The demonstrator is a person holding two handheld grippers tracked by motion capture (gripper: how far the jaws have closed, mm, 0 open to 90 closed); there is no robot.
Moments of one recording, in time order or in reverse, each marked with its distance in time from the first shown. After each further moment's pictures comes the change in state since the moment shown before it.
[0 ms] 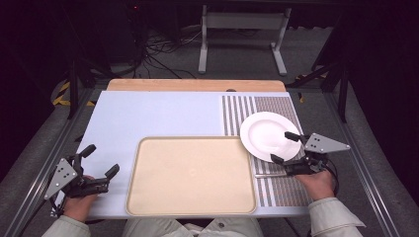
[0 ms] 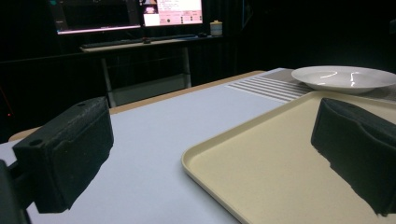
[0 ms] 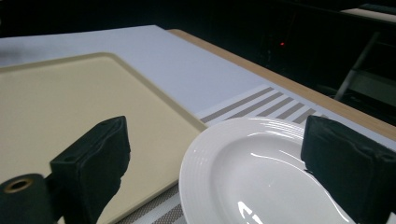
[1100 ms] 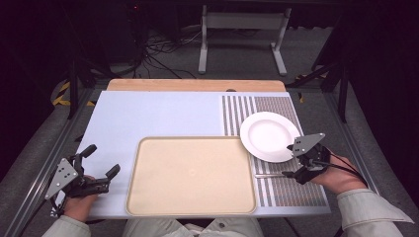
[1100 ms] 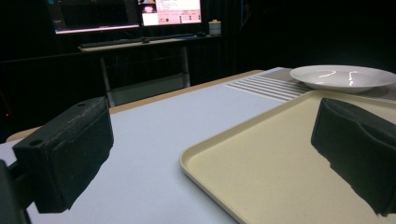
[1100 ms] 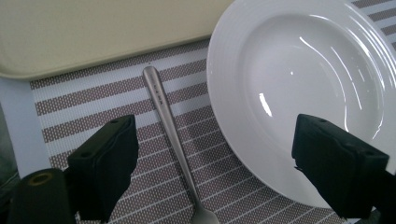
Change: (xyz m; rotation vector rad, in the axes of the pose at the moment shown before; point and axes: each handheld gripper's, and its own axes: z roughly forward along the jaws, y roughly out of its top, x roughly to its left) left arm -0.001 0.000 0.001 0.004 -0.002 -0.001; right arm -0.004 0.021 0.001 0.630 0.170 -0.301
